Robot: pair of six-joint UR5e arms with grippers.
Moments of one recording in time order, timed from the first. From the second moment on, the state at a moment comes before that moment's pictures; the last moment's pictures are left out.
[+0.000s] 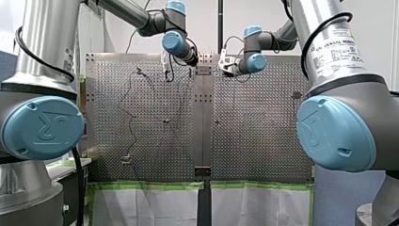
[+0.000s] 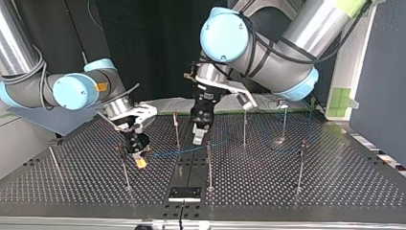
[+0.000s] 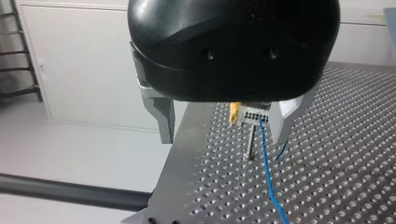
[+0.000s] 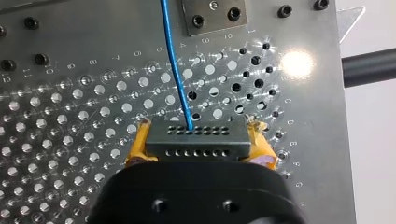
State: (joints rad) left arm -0.53 -1.71 -1.52 -3.01 -1.85 -1.69; right arm 2.03 -1.16 1.29 -0.19 1.29 1.78
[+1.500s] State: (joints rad) left arm -0.55 -1.99 -1.30 -2.92 -1.98 -1.59; right arm 2.03 -1.16 1.29 -0.19 1.29 1.78
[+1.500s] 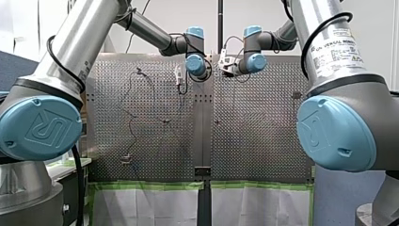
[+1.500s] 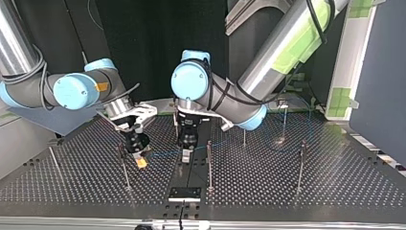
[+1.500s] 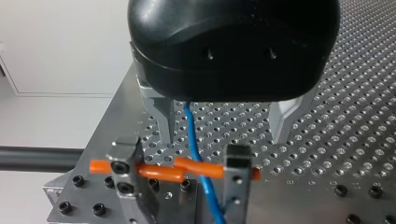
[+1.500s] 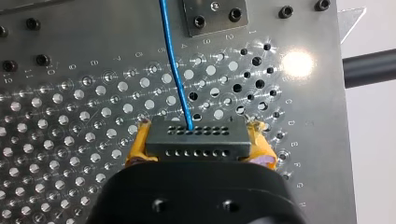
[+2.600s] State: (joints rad) left arm -0.58 -2.01 -1.28 -2.91 -2.06 -1.57; right arm 2.03 -1.16 1.29 -0.19 1.29 1.78
